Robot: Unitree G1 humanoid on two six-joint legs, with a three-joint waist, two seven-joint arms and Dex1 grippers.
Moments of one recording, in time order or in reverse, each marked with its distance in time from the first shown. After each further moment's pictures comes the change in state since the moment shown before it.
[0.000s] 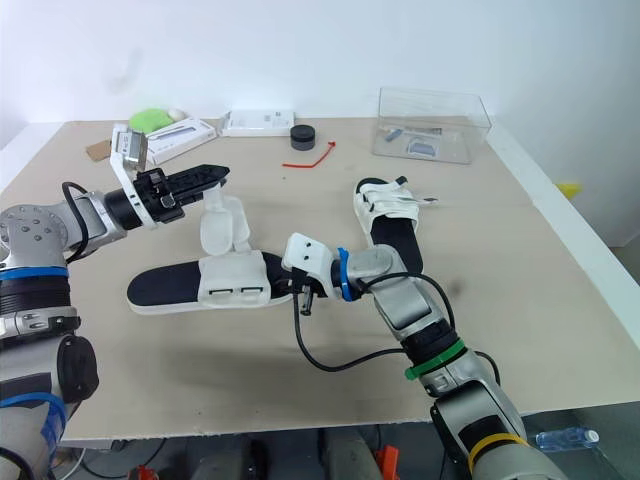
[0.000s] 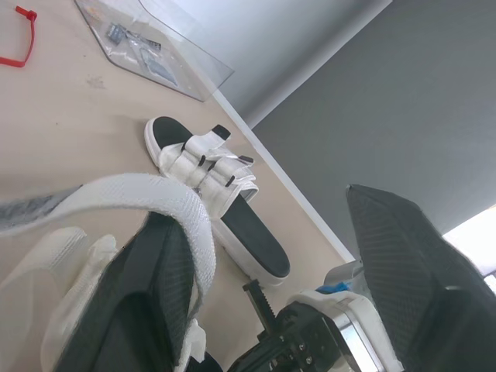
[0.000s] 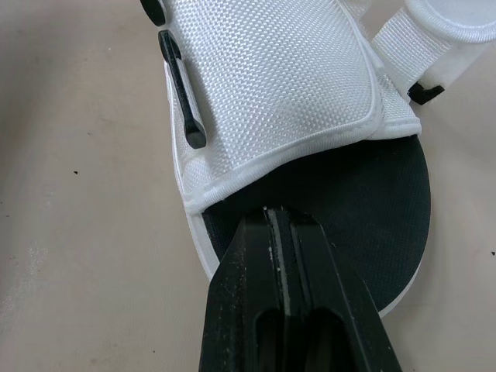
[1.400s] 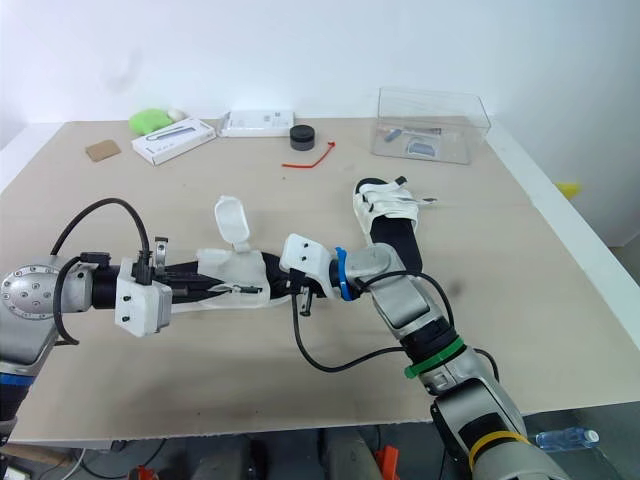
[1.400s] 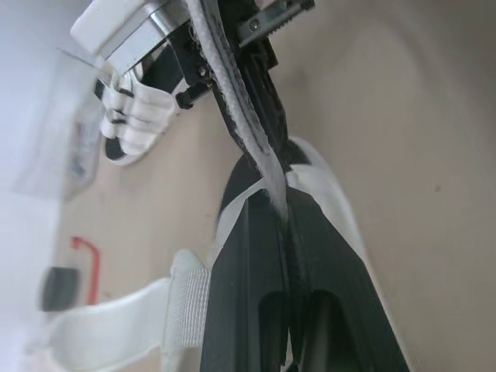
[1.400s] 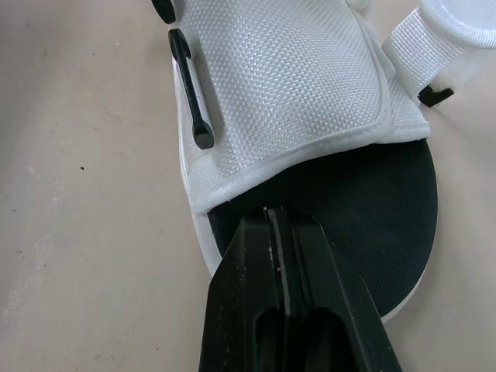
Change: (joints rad) left arm 0.558 0.295 -0.379 -0.434 0.817 -1.718 -0.425; right arm -0.013 -0.004 0.017 0.000 -0.005 0.002 0.012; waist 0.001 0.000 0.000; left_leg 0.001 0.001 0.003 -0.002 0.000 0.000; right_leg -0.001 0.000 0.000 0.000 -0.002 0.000
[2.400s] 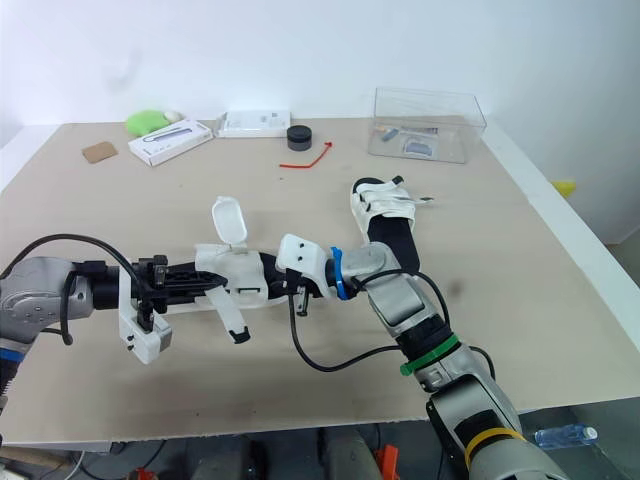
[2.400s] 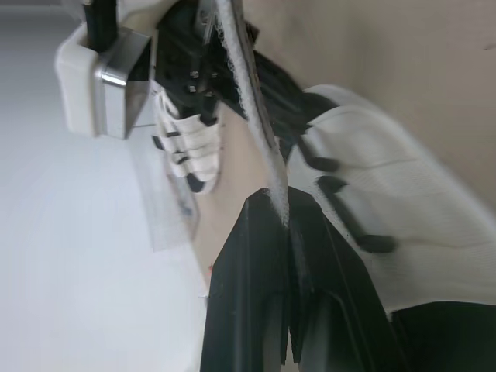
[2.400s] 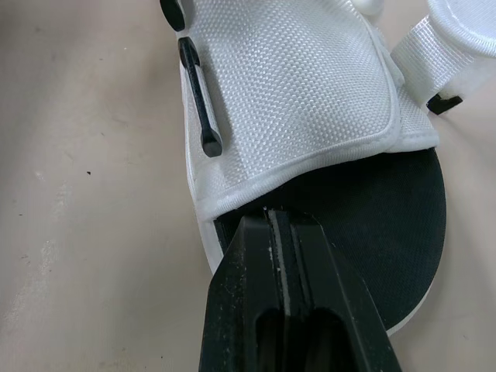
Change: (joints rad) left arm -0.099 0.056 -0.014 0.196 0.463 -0.584 0.397; right arm -0.018 0.021 0.009 0.036 0.000 -0.023 0.014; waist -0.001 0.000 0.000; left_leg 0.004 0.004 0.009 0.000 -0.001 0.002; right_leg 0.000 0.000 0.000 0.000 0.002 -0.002
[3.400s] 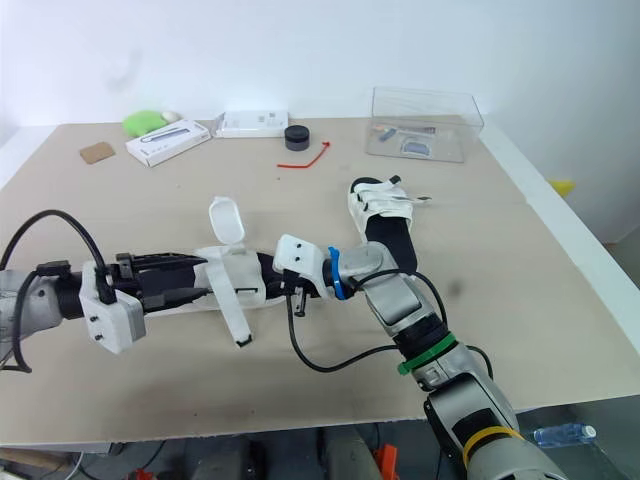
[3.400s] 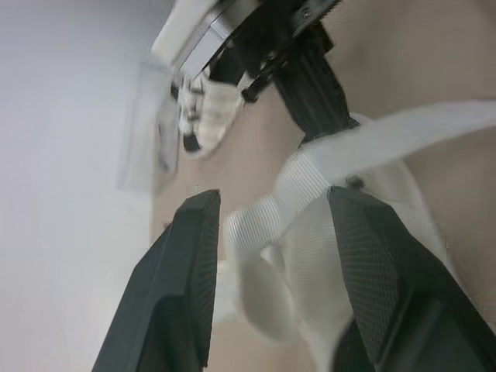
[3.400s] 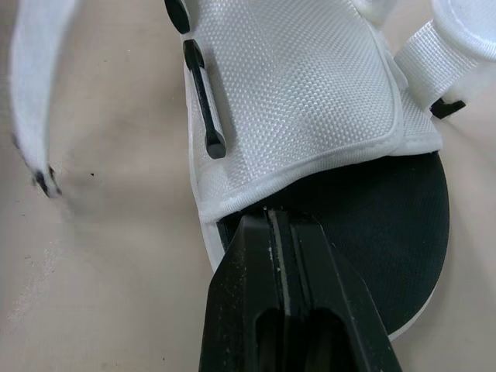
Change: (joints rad) left arm 0.351 0.201 0.057 -0.302 -0.573 0.556 -0.036; right arm -0.010 0.013 0.008 0.019 0.000 -0.020 0.007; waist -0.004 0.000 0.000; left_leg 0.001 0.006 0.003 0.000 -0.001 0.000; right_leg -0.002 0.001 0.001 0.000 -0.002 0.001
